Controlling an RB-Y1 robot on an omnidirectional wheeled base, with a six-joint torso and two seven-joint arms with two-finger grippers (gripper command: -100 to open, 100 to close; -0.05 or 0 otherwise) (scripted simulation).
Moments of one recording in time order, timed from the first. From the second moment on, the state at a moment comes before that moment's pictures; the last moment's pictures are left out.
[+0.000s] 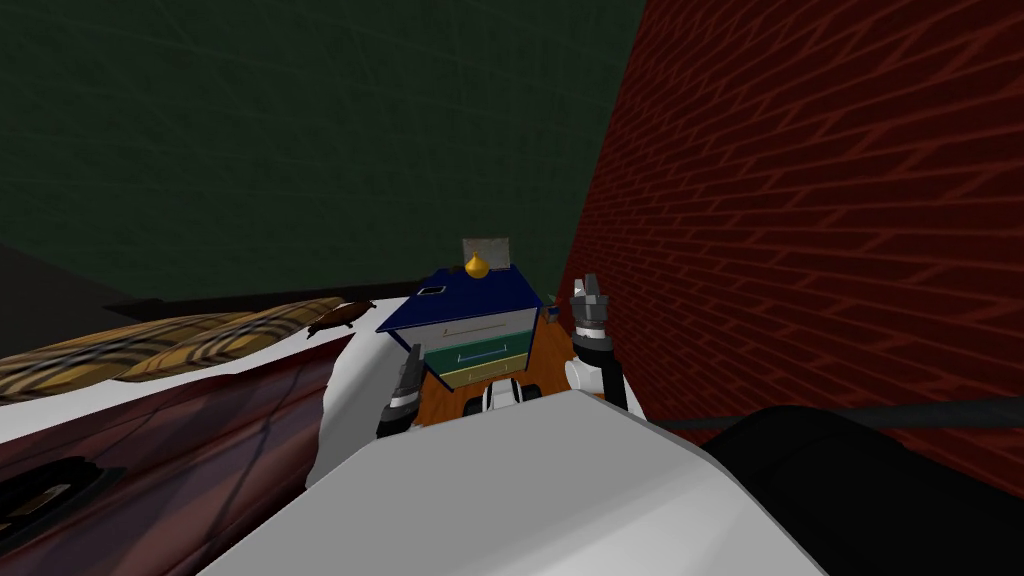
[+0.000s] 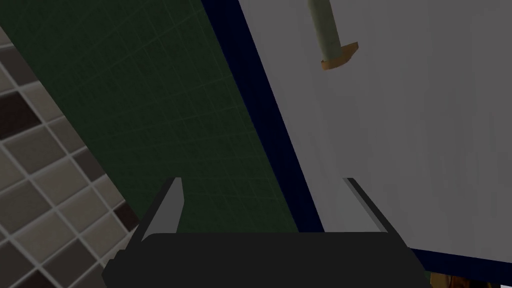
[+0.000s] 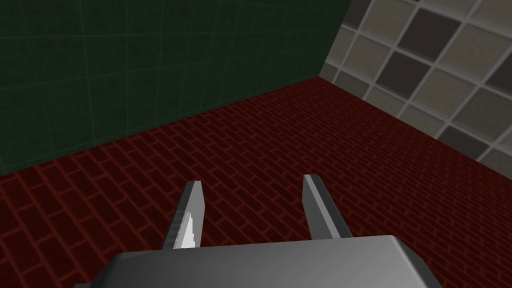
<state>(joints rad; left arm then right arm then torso) 0.31 0.19 0.05 -1.31 -0.03 -1.12 -0.19 0.50 0.02 0.00 -2.36 -0.02 -0.53 0.13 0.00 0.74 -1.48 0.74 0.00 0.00</state>
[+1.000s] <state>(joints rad) 0.26 0.11 0.06 -1.05 -0.05 -1.28 -0.21 0.50 0.02 0.00 -2.36 -0.02 -0.53 0.13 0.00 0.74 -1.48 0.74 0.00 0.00</state>
